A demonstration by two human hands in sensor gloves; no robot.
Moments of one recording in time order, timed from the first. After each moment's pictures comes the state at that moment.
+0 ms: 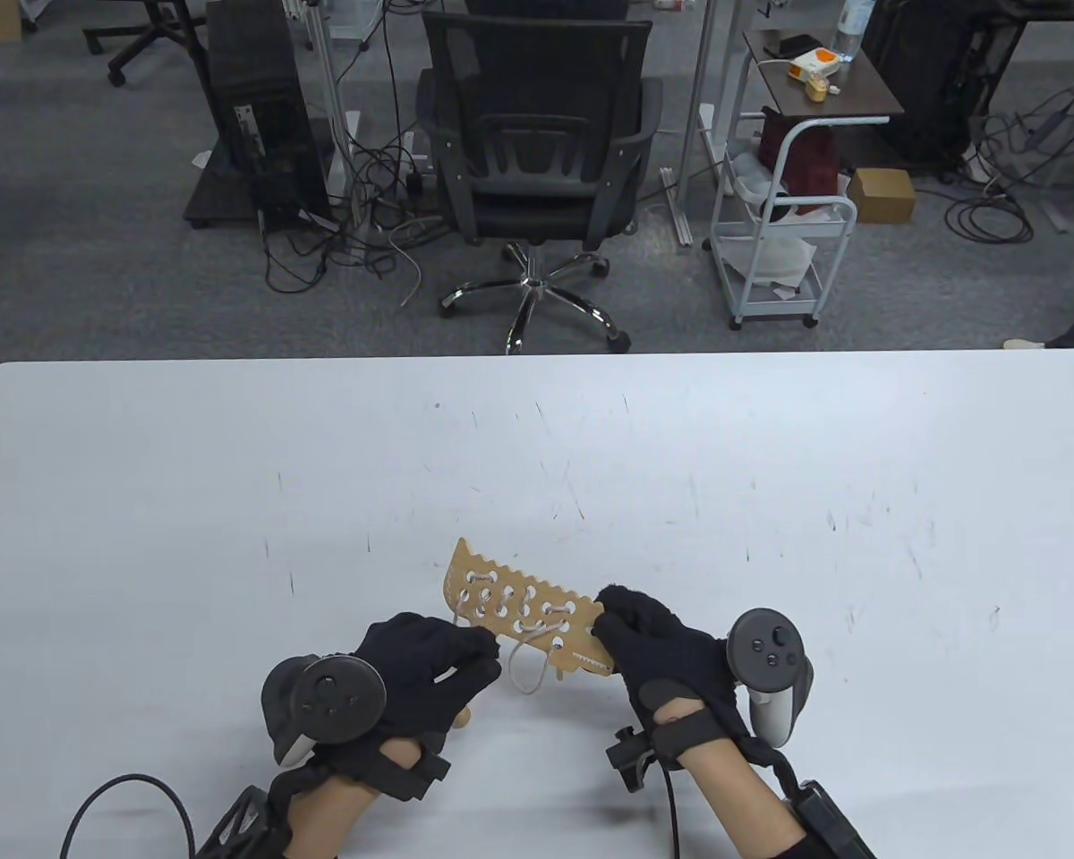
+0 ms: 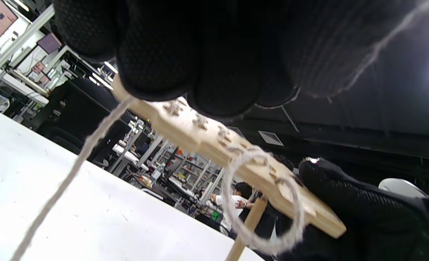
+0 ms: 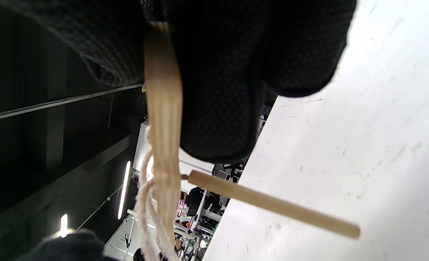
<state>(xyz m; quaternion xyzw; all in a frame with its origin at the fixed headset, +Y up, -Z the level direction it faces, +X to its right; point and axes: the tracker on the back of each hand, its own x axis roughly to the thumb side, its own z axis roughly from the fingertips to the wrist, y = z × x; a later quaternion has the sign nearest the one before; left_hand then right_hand) -0.193 -0.686 -0.280 0.13 -0.24 0.34 0.90 0.128 -0.736 -0.306 0.06 -0.05 0.78 0.63</state>
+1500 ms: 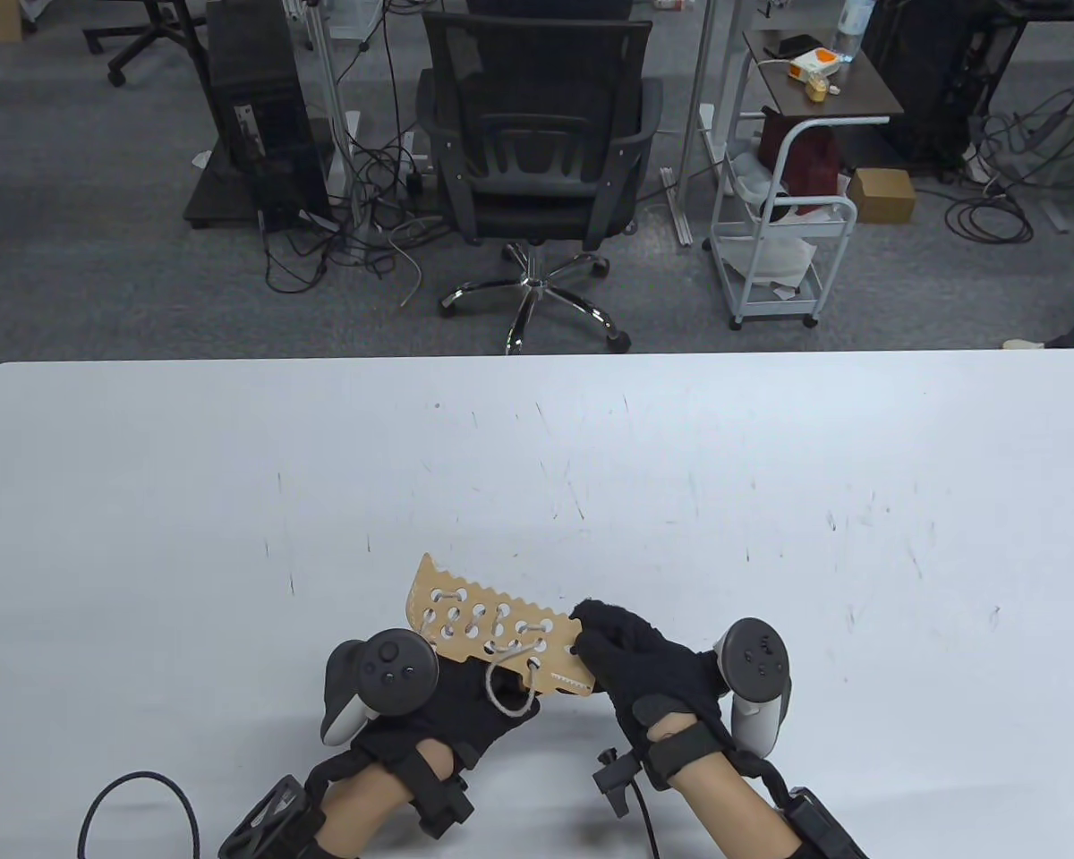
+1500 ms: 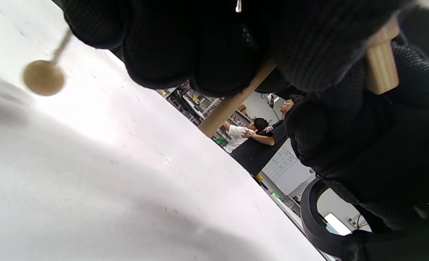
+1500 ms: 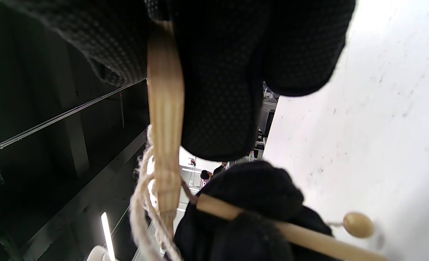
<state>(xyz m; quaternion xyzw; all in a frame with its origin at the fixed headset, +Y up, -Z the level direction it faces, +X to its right) -0.162 -0.727 -0.292 -0.07 -0.25 0.37 0.89 0.109 -0.732 -0.293 0.09 0.00 0.71 0.69</state>
